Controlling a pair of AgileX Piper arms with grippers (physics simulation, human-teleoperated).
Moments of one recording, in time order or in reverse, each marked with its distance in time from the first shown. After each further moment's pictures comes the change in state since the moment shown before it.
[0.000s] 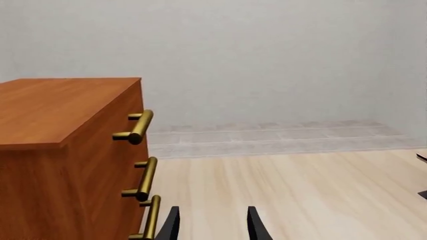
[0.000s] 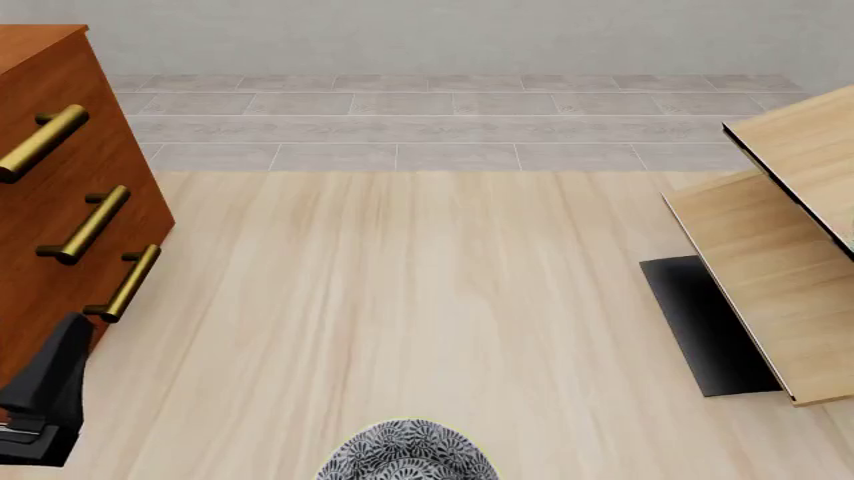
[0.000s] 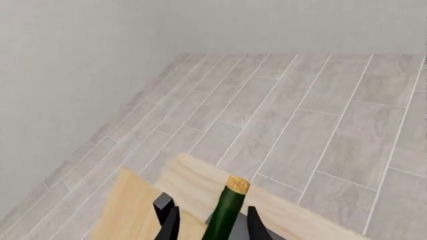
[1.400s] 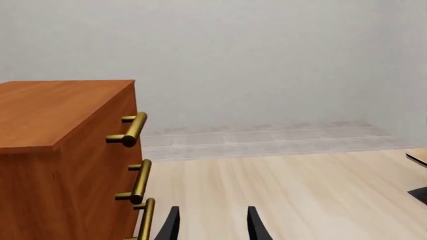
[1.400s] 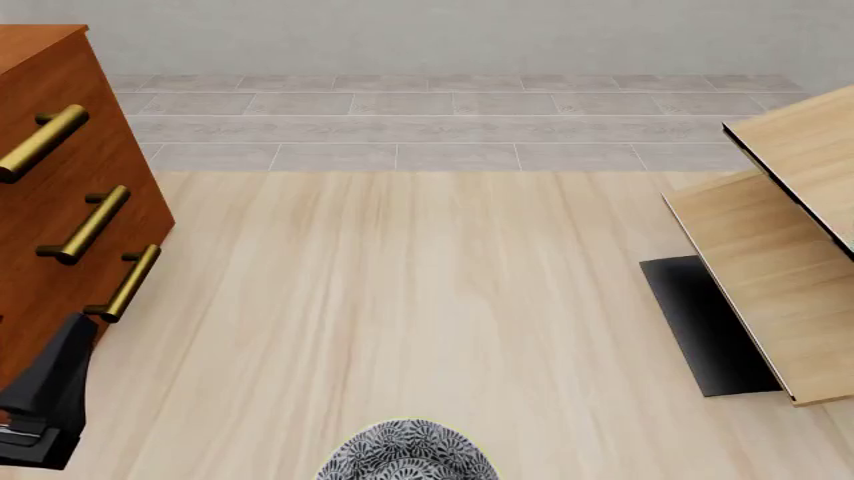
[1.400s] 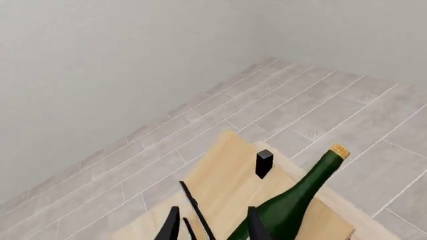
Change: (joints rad) left arm -0.027 0.000 0.000 -0.009 -0.002; right arm 0.347 -0.421 0.053 0.218 -0.067
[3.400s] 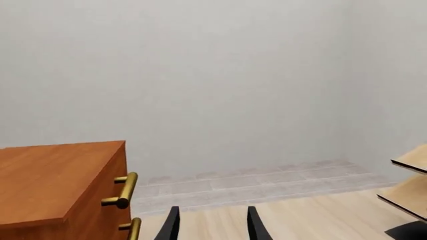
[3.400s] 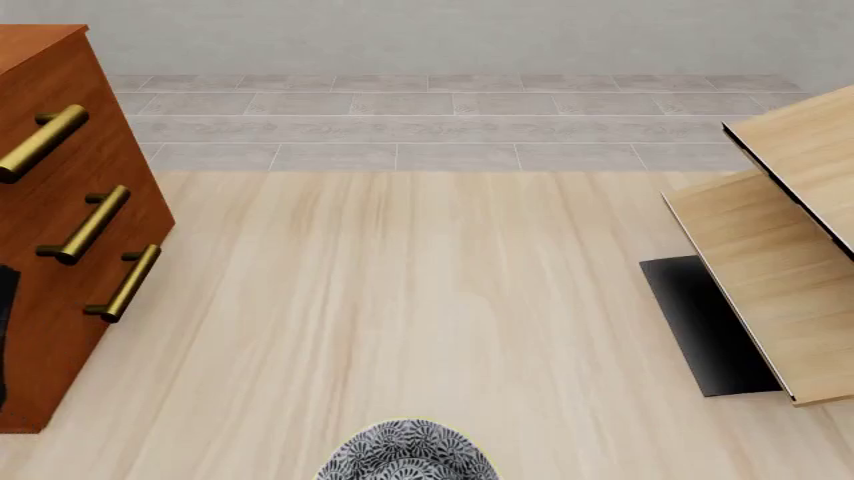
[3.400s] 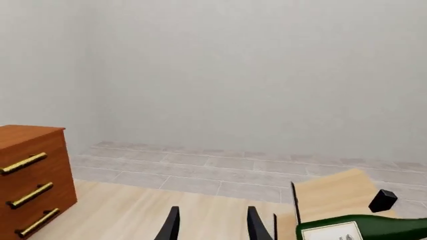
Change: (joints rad) left arm -0.084 0.000 -0.175 -0.015 0.031; right arm 0.690 -0.690 0.192 0.182 -0.317
